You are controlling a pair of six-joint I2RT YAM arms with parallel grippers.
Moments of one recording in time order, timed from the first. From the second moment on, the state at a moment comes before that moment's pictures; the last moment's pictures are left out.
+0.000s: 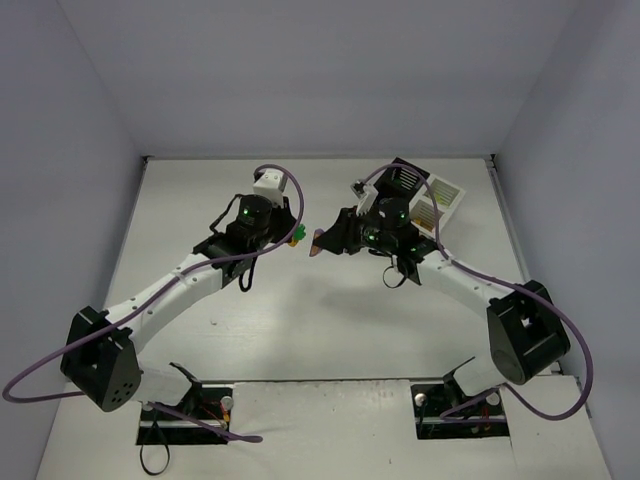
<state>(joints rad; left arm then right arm) -0.61 1.35 1.05 -0.11 -0.16 -0.32 0.52 1.48 0.86 0.31 -0.56 0.54</state>
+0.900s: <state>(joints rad) -0.61 1.32 1.05 -0.16 -0.17 -0.25 0.30 1.50 1.15 0.01 0.02 0.07</state>
